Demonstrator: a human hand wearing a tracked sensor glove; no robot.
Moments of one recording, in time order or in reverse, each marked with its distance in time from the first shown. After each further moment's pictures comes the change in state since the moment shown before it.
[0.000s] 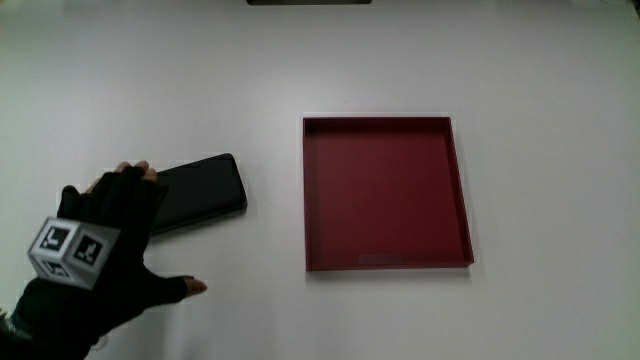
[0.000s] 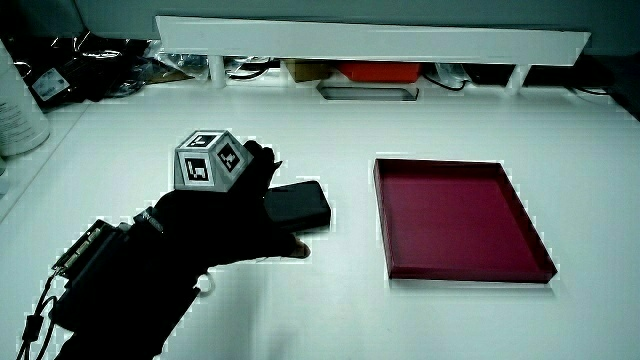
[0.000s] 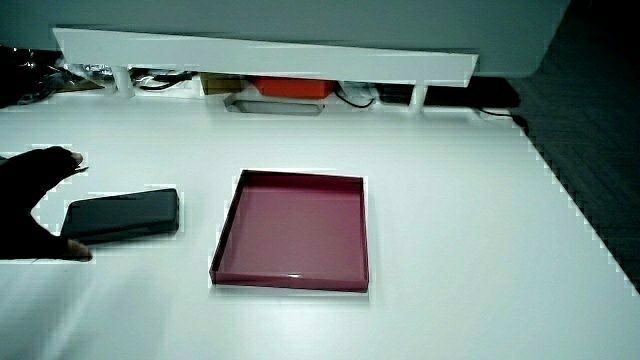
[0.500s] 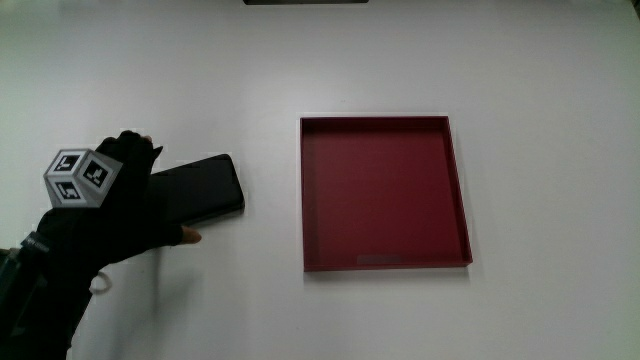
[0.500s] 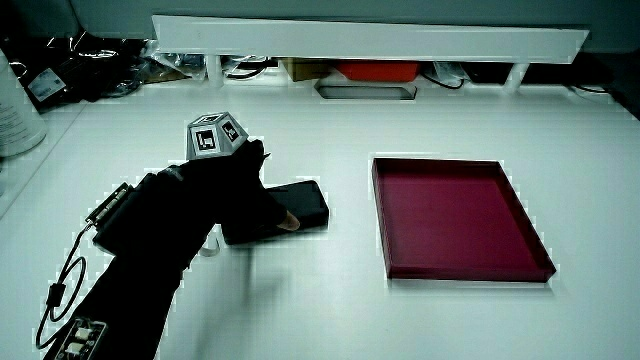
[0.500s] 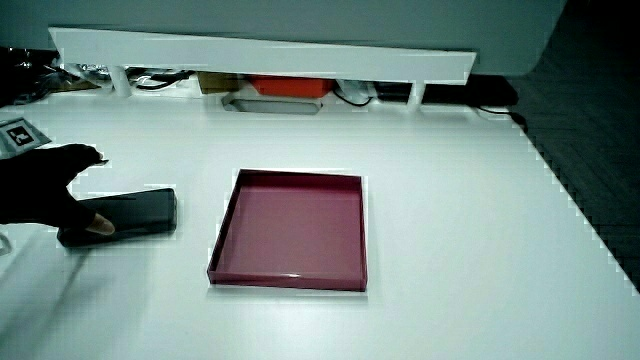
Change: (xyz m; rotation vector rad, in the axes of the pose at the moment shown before) arm -0.033 0.079 -0.012 -0.134 -0.015 0.055
